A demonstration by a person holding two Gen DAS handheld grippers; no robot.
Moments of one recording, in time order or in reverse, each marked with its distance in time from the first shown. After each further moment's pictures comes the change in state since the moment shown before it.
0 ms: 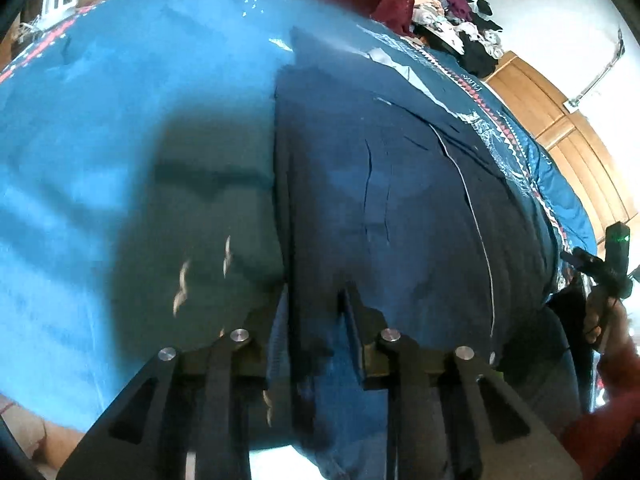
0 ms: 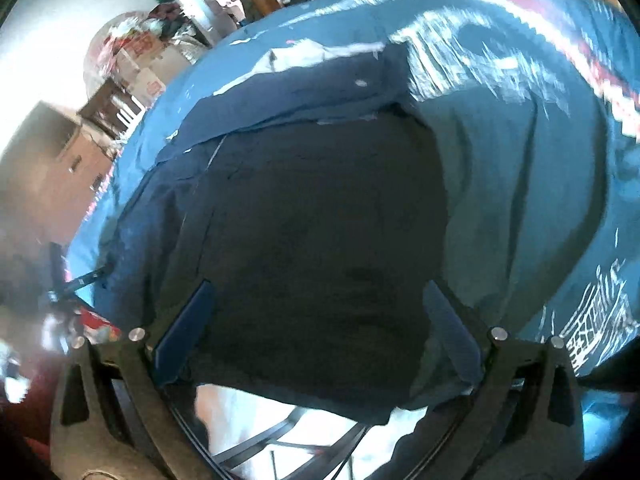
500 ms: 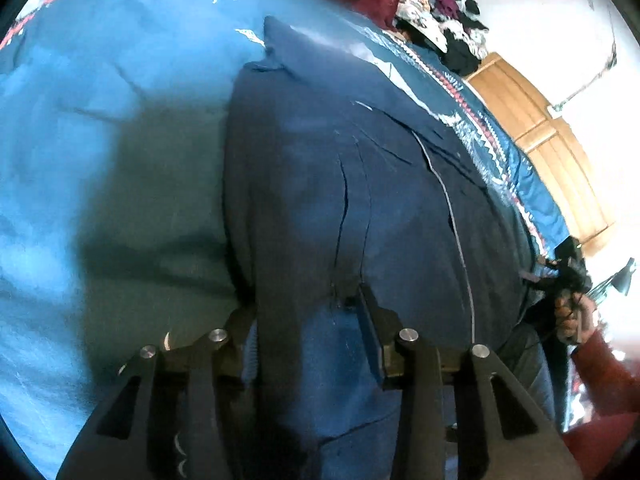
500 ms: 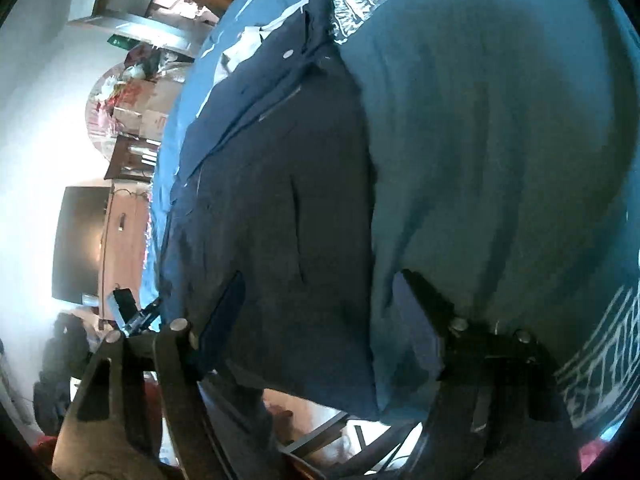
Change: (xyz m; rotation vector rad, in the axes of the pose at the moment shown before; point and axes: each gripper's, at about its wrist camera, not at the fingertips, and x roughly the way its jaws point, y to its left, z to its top) left arm 0.036 -0.001 0.030 -0.055 0.044 -0.152; right arm 0.034 -0.096 0.019 0.304 0.150 0.258
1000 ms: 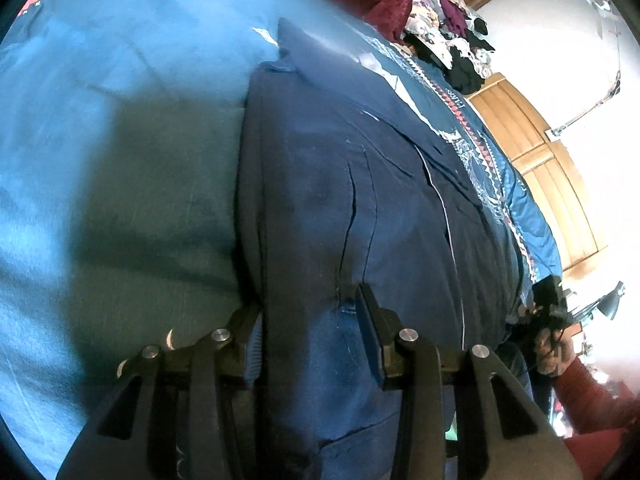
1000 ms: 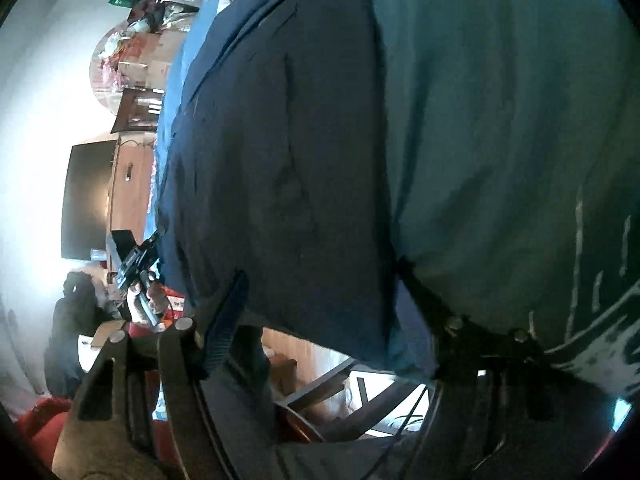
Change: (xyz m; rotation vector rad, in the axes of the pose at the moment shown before) left arm 0.000 0.006 -0.003 -0.050 -0.016 -0.027; right arm 0.035 -0.011 -0.048 -0.018 0.211 0.066
